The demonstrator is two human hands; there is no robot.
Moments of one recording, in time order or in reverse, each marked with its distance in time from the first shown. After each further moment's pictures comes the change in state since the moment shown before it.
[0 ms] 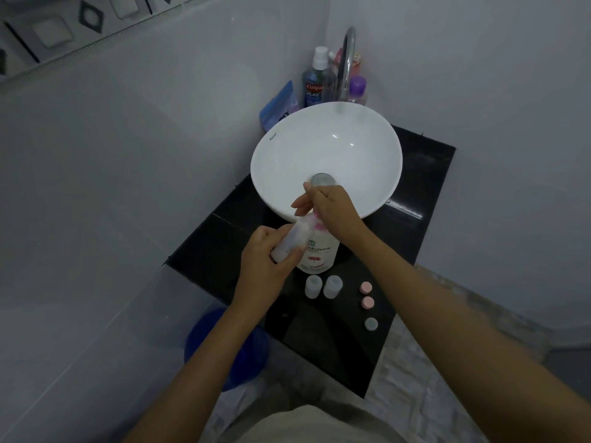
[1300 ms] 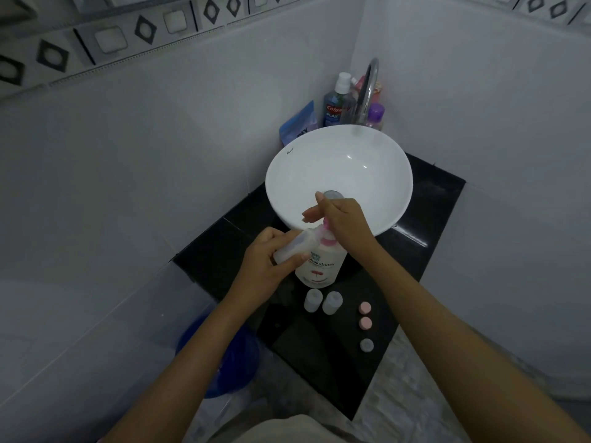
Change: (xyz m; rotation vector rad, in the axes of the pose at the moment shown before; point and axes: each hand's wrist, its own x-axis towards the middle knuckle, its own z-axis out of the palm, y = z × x) left_hand 0.010 -0.003 -0.013 -0.137 -0.084 -0.012; right_hand -0.003 -0.014 -0.008 -0.028 -0.006 -0.055
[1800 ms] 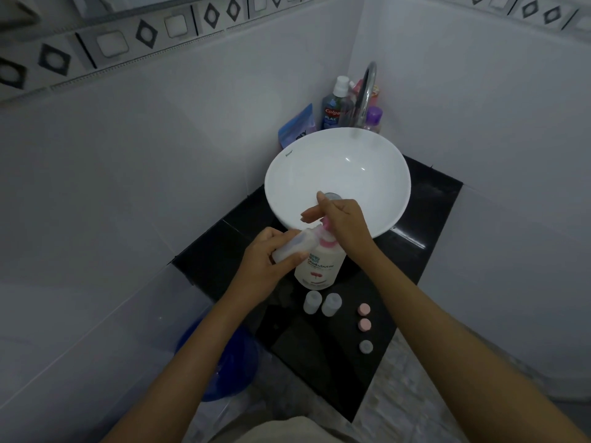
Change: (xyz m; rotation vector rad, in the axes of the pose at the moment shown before) left_hand 0.004 0.002 -0.003 0.013 -0.024 0.010; right_hand -0.002 0.000 0.002 0.074 0.039 -0.046
